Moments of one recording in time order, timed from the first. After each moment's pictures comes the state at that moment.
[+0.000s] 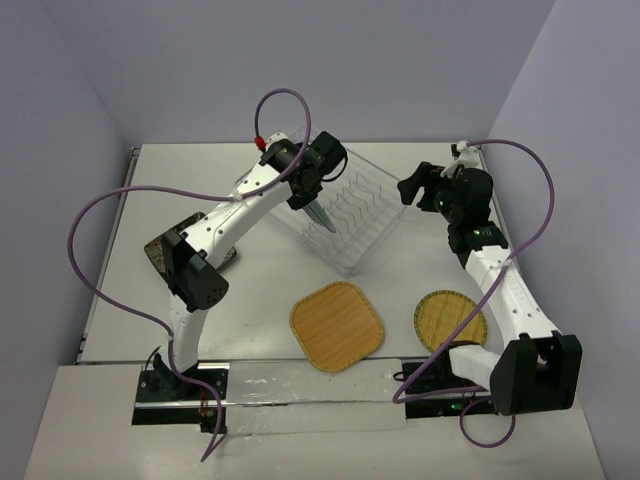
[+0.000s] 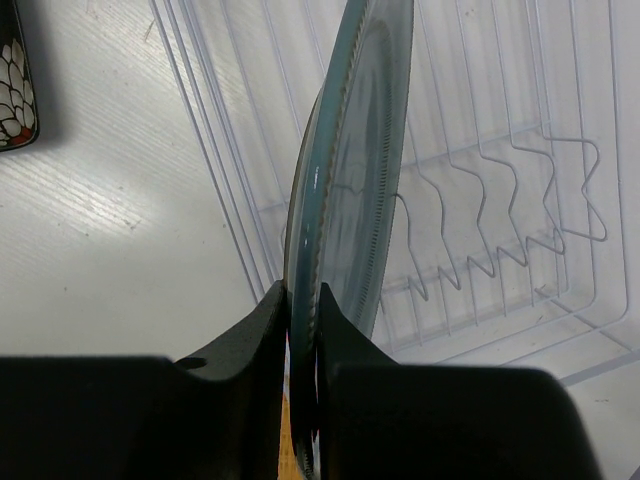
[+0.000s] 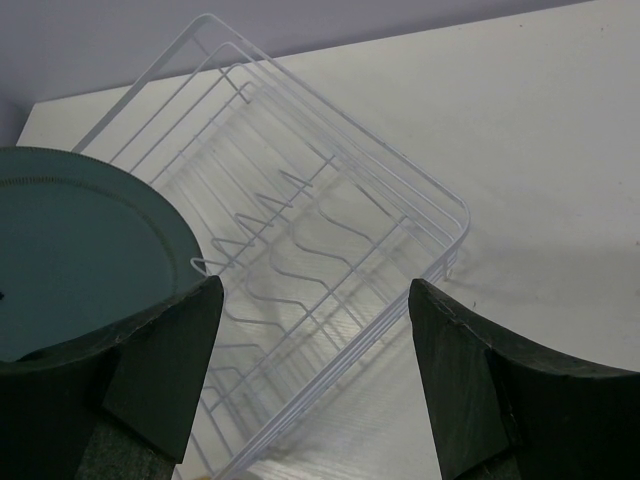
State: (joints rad) left arm -0.81 2.08 2.28 -1.40 -0.62 -1.32; right arm 0.05 1.14 0.88 -0.01 -0.20 0.33
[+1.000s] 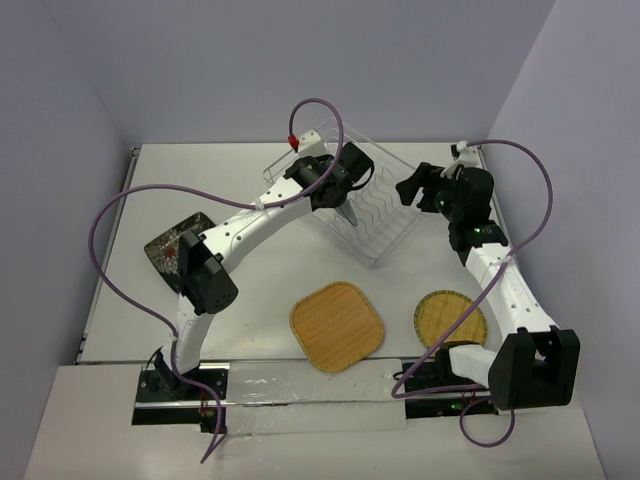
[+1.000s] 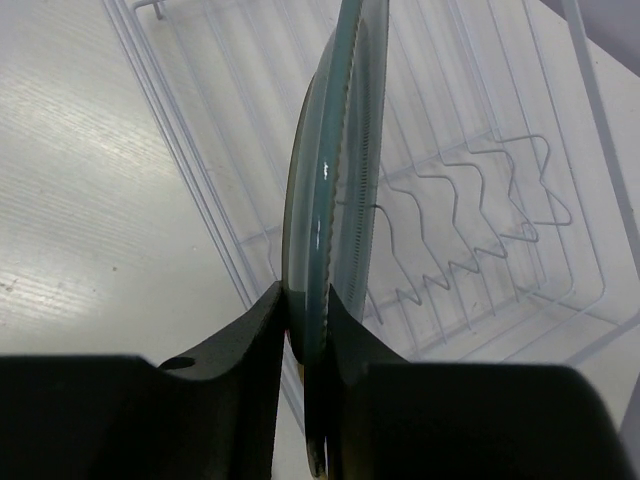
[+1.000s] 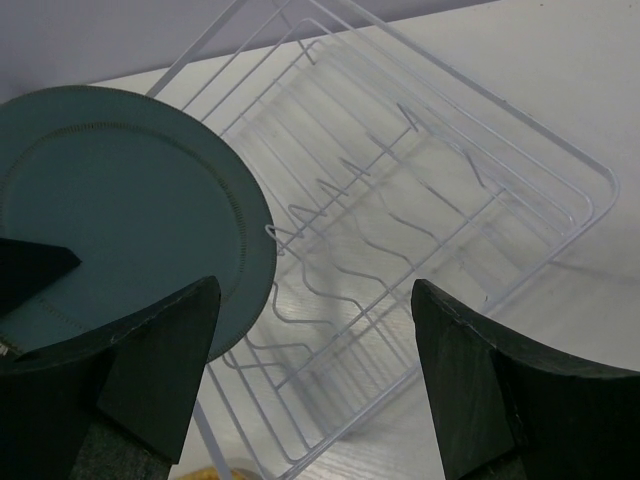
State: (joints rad) left arm -0.91 2.13 2.23 -1.10 -0.72 -1.19; right arm 0.03 1.16 0.88 -0.01 -0.25 0.35
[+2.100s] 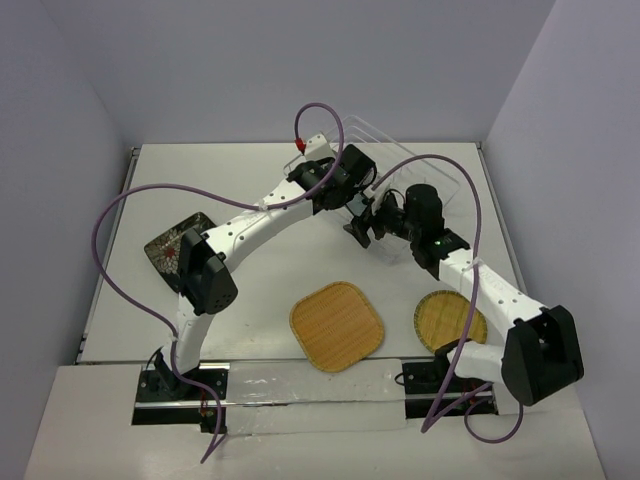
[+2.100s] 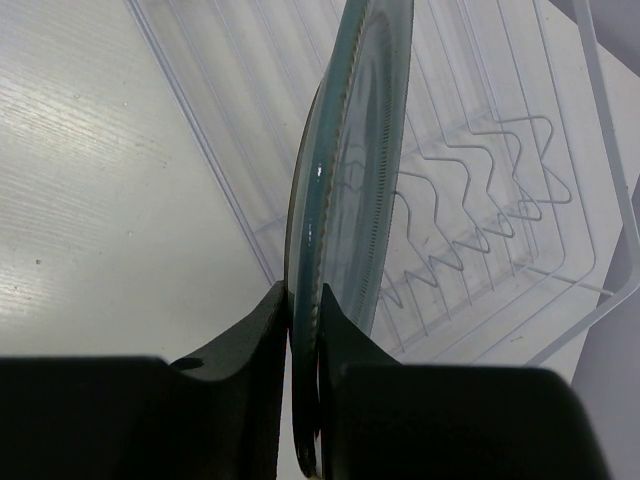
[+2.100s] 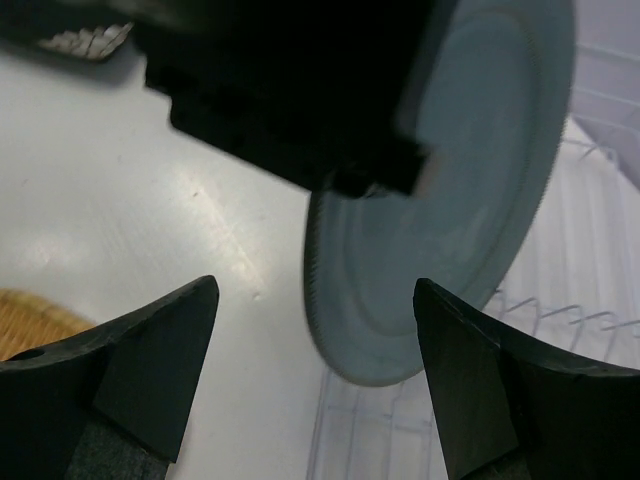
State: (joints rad) left arm -0.91 2.12 2.17 -0.95 -0.62 -1.17; right arm 0.38 1.21 0.79 0.13 -0.46 -0.34
